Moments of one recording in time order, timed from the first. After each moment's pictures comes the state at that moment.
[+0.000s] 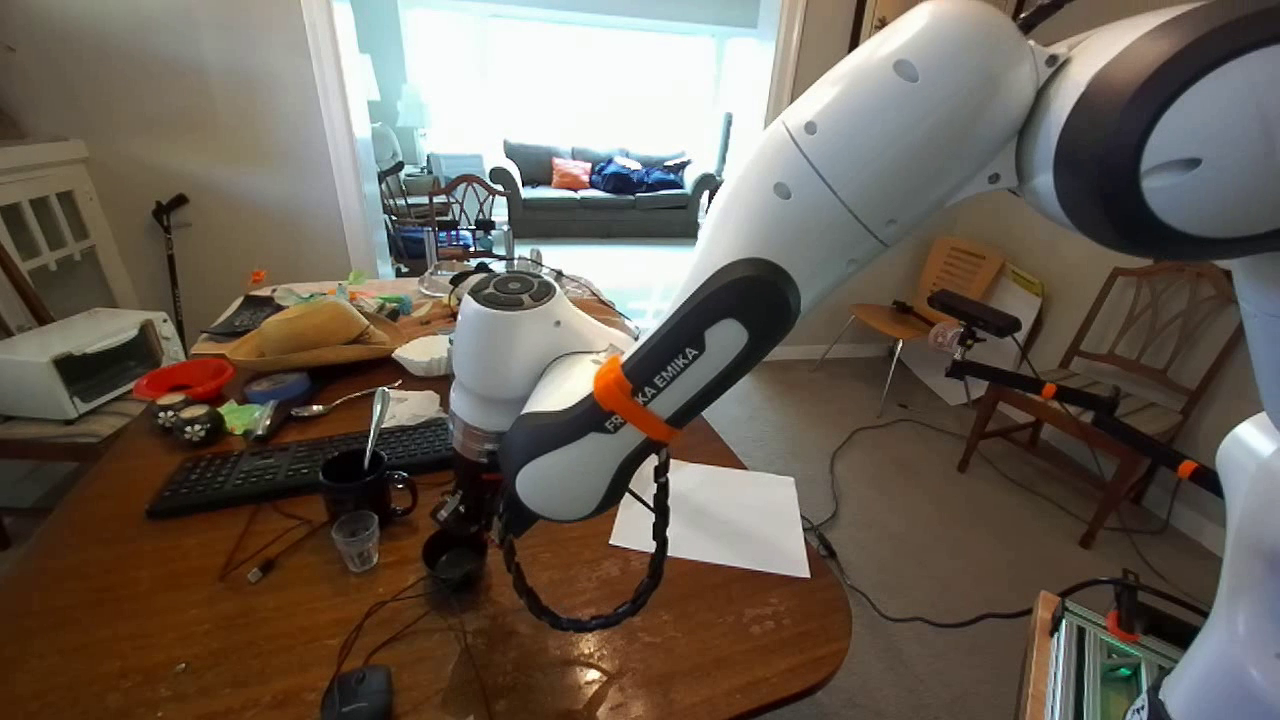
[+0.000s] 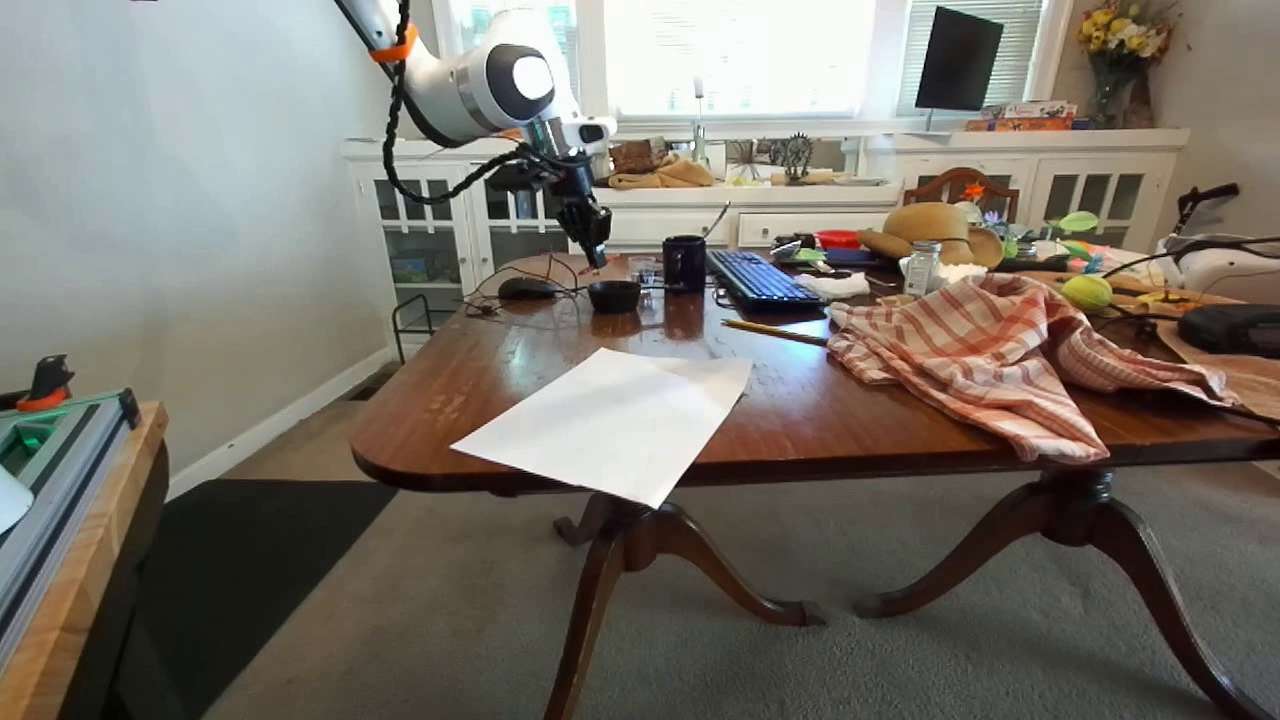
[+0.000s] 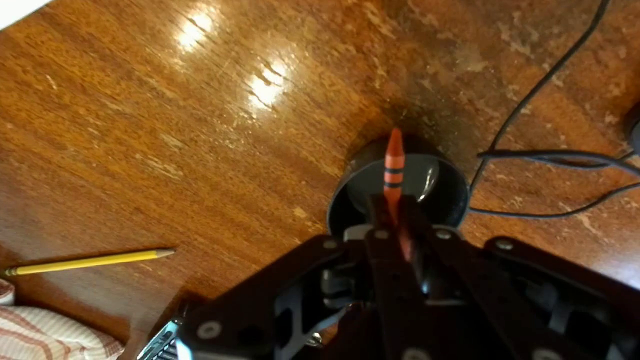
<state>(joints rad) 0.40 0.56 -0.06 -1.86 -0.24 2.69 0.43</state>
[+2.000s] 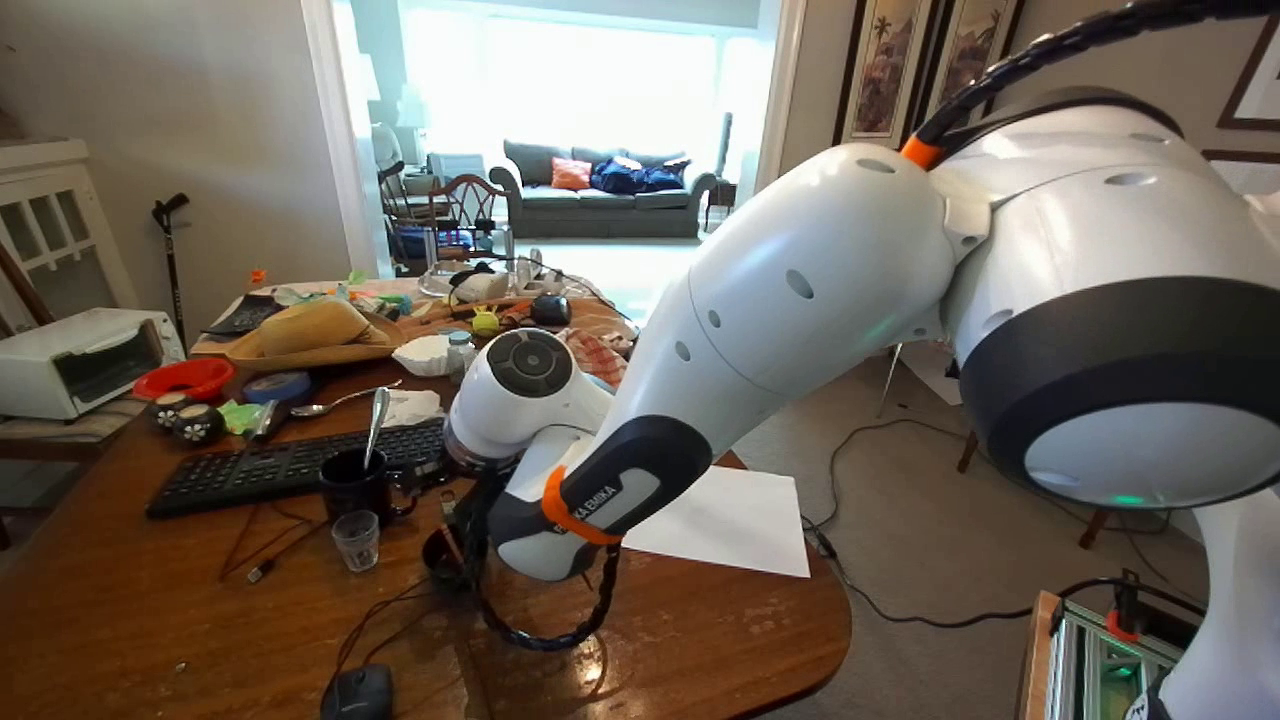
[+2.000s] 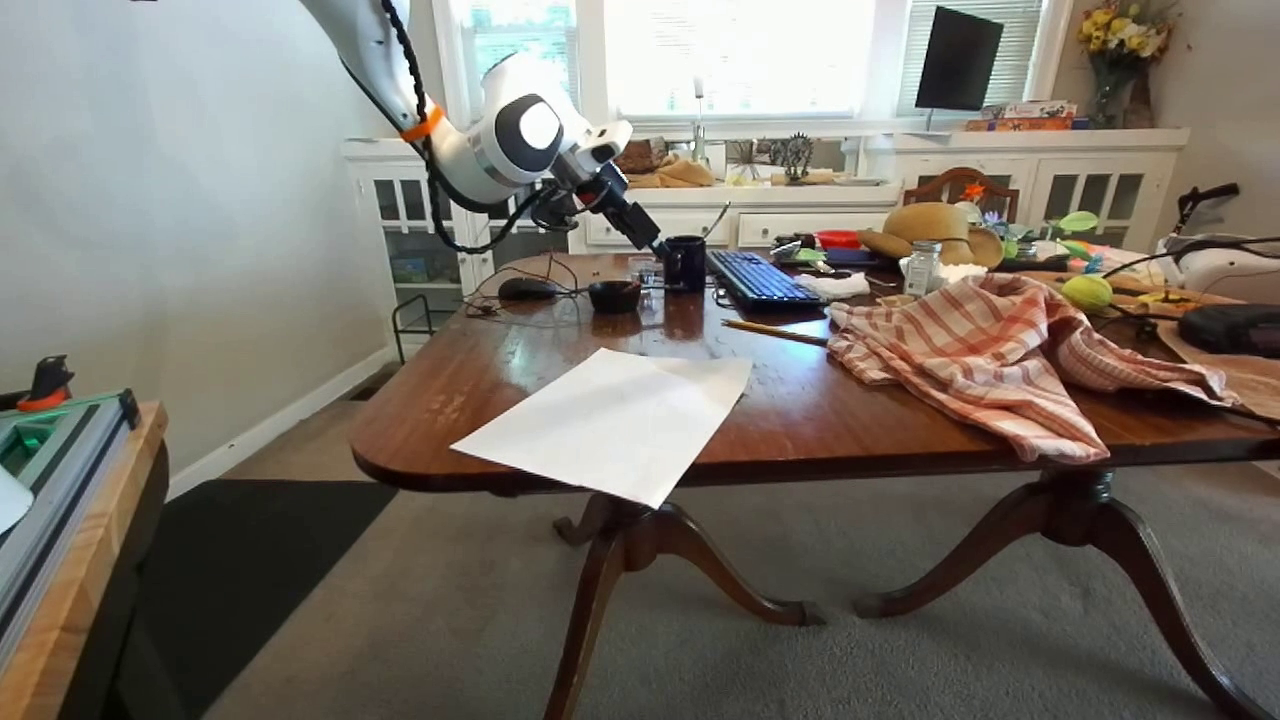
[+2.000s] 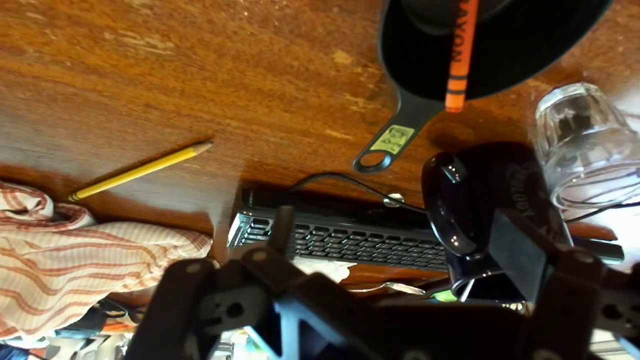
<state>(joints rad) 0.83 0.83 -0.61 -1.78 0.04 3.10 0.66</state>
